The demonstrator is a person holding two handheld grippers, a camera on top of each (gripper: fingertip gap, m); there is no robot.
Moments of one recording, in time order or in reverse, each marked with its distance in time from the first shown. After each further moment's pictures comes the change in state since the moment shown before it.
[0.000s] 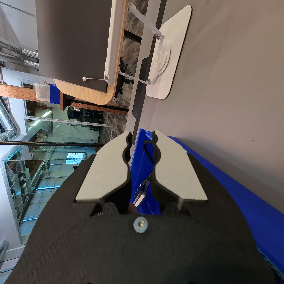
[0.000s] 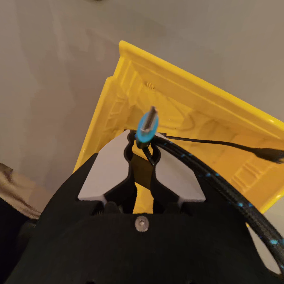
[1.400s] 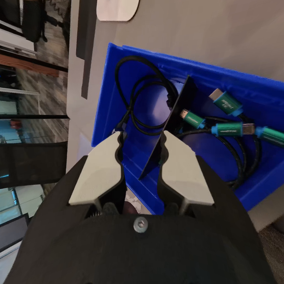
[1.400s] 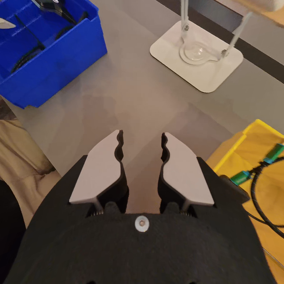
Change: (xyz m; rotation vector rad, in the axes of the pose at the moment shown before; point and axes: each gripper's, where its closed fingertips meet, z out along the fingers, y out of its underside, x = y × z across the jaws) left arm 0.004 0.124 -0.029 -0.212 0.415 -0.167; right arm -0.187 -0.011 -0.037 0.446 -0.077 -0.315
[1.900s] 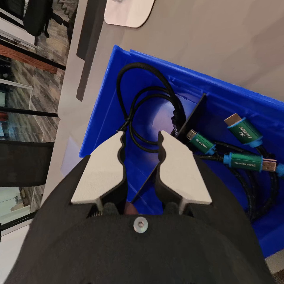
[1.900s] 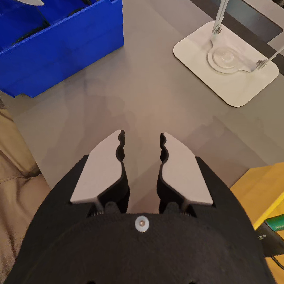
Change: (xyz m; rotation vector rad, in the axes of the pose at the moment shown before) left arm -0.003 -0.007 0.037 0.060 0.001 -0.125; right arm -0.032 0.008 0.057 0.016 -0.049 -0.116
